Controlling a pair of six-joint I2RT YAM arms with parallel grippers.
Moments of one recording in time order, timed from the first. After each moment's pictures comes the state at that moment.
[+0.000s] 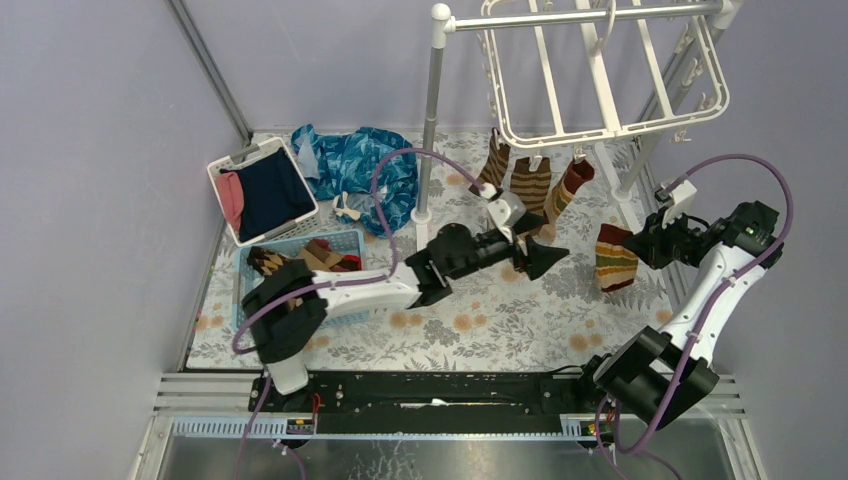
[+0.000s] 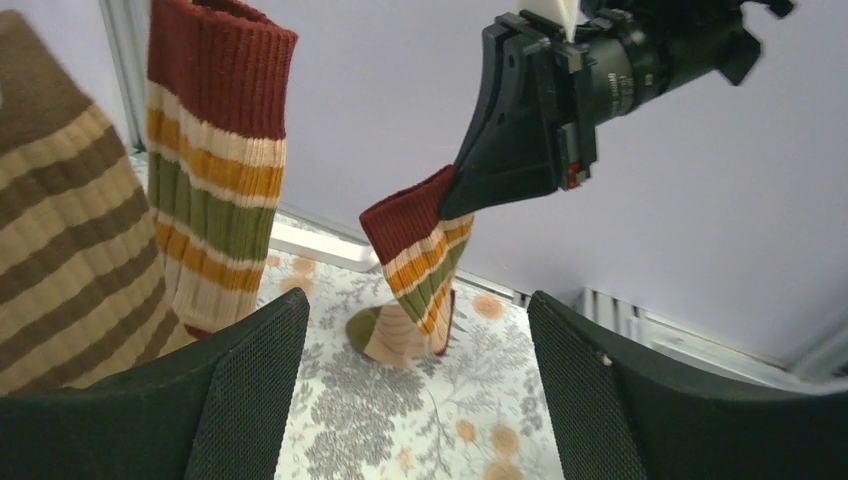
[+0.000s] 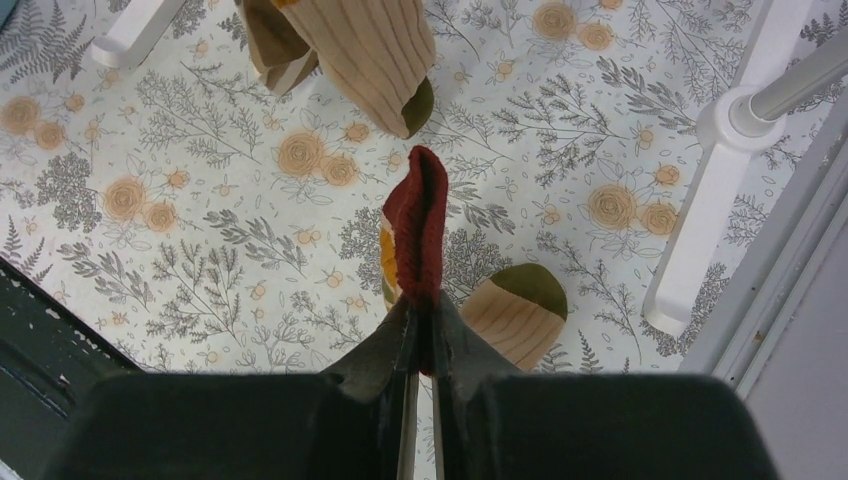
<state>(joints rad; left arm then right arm) -1.04 1.72 1.09 0.83 0.15 -0.28 -0.75 1.20 1.21 -1.28 -1.00 -1.16</state>
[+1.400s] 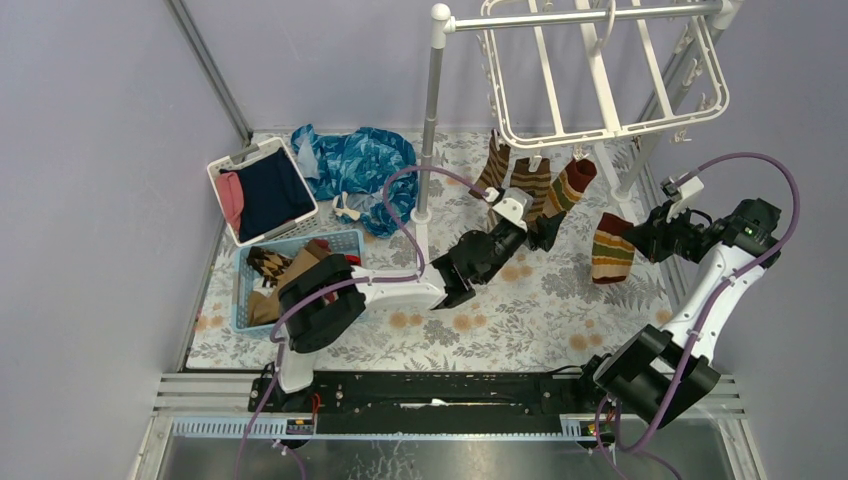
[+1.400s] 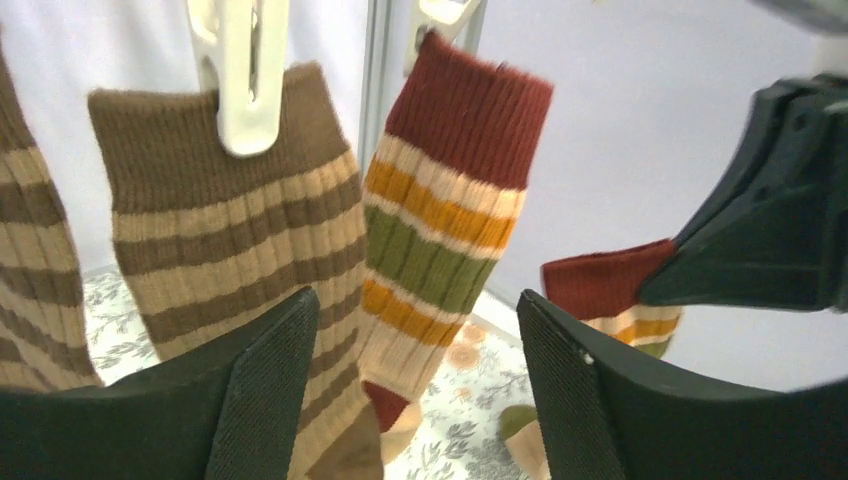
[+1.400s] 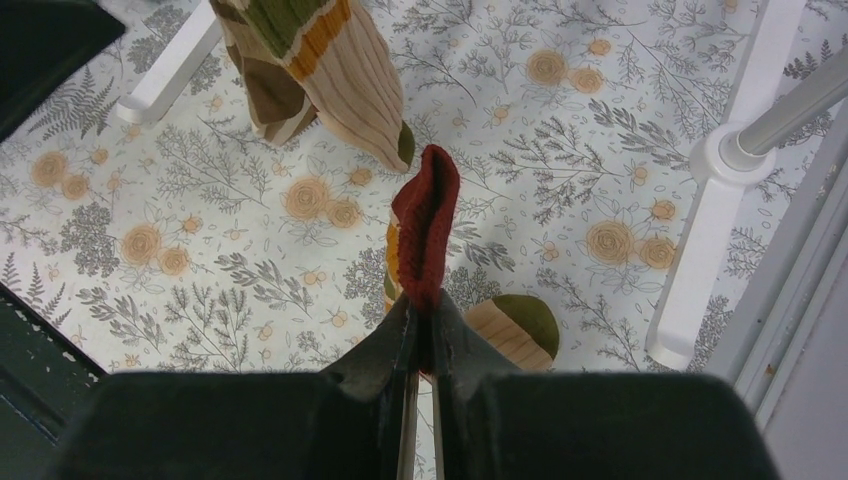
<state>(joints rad) -1.09 1.95 1.27 0.97 -0.36 -0.07 -0.75 1.20 1.20 -1.18 -1.07 -1.04</state>
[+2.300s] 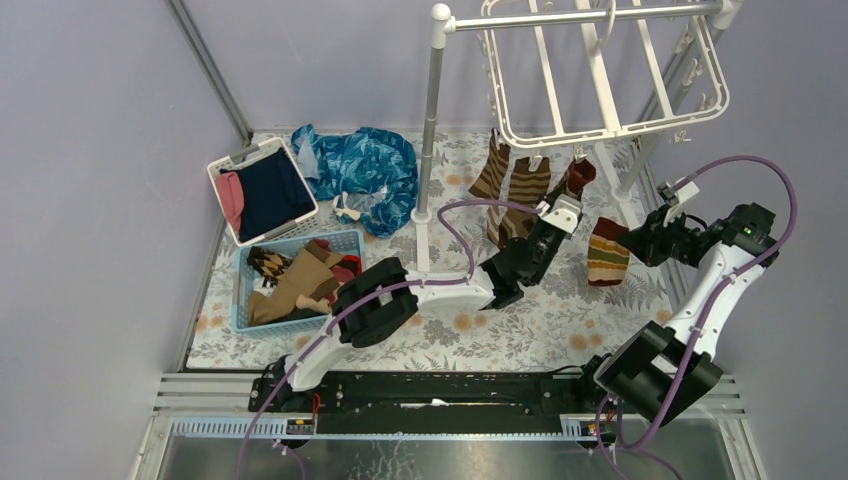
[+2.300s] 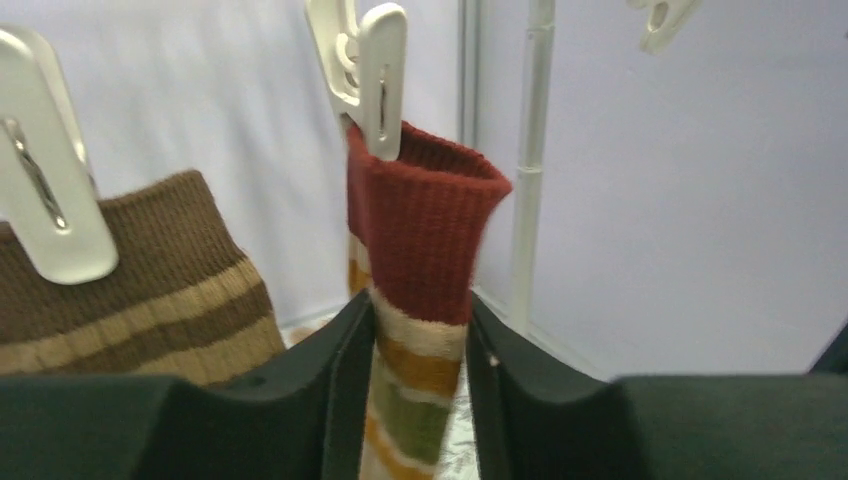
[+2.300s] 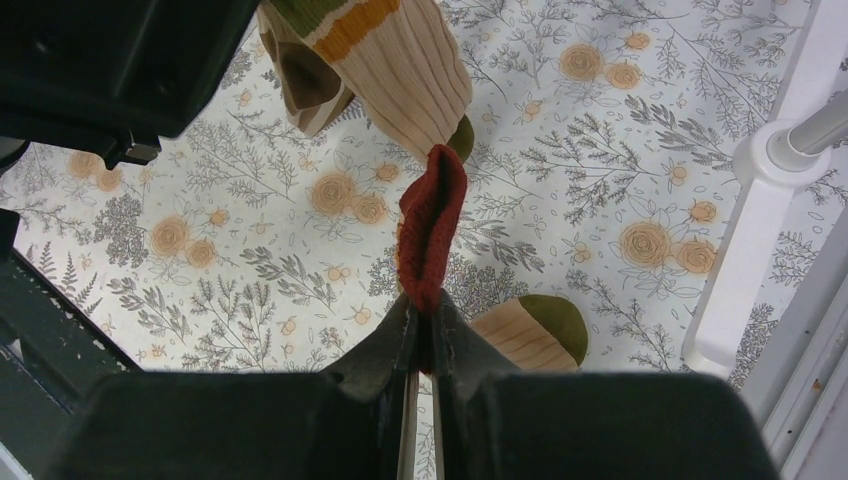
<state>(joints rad) -1.16 2.28 1.69 1.10 -0.59 0.29 -0.75 1.22 1.18 -1.23 -1.10 -1.10</state>
